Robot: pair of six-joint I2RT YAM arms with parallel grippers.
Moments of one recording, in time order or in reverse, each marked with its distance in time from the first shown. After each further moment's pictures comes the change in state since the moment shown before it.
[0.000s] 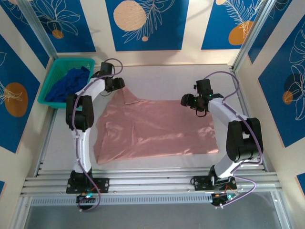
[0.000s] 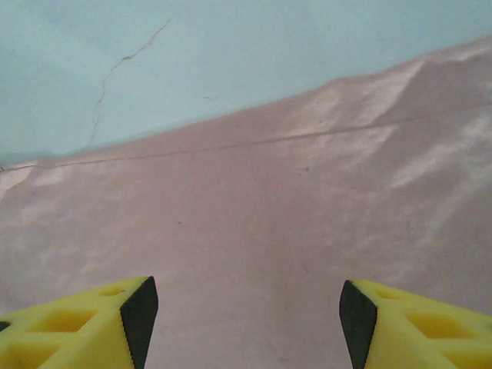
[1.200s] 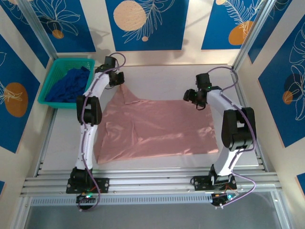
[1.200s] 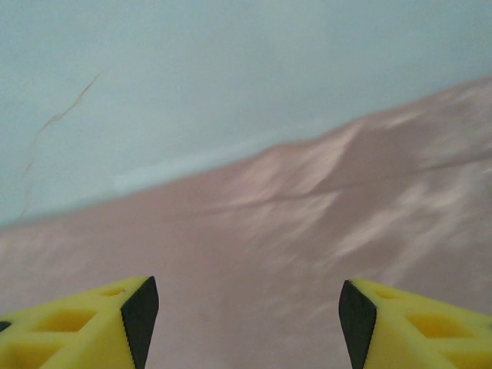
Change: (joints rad) left arm 0.000 0.311 0.538 -0.262 0.053 0.063; right arm -0.064 0.184 0.195 -0.082 0.104 0.013
